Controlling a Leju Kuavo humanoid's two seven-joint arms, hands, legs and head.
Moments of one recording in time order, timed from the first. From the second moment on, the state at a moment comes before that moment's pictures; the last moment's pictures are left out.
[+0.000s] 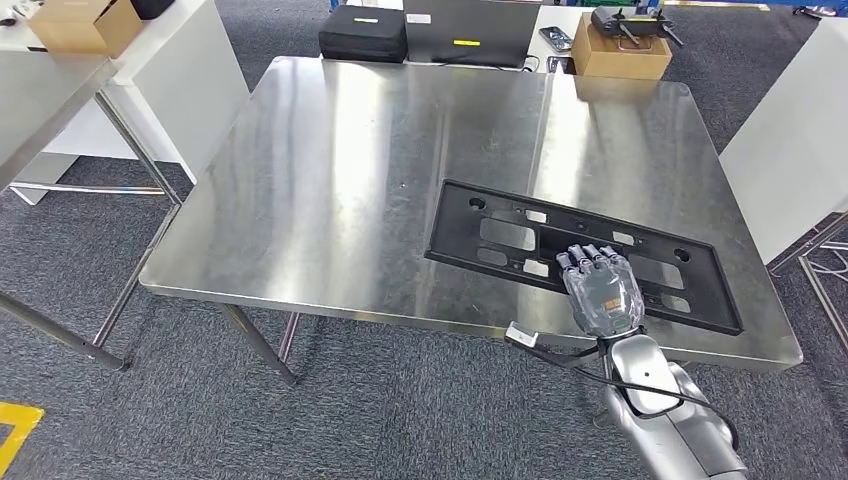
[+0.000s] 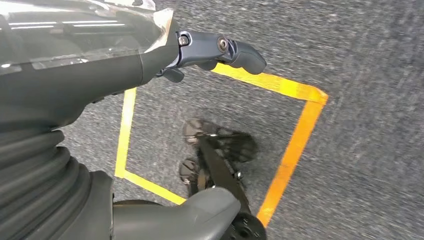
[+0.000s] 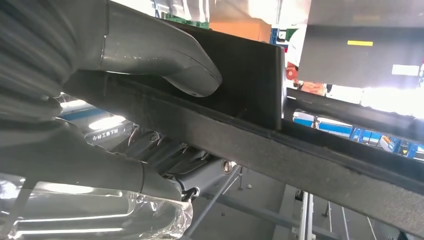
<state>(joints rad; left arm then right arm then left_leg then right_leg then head) -0.10 -0.10 1.32 -0.19 -1.00 -0.09 -0.29 -0.36 -0.28 0.44 -1.21 1.57 -0.54 0.11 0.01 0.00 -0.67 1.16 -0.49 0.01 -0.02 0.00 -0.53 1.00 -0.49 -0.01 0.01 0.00</state>
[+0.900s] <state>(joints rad) -0.10 -0.09 1.34 -0.19 -0.98 -0.06 -0.27 -0.49 -0.23 0.35 -0.99 1.57 -0.50 0.08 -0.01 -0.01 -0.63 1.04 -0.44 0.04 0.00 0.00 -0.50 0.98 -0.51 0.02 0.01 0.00</state>
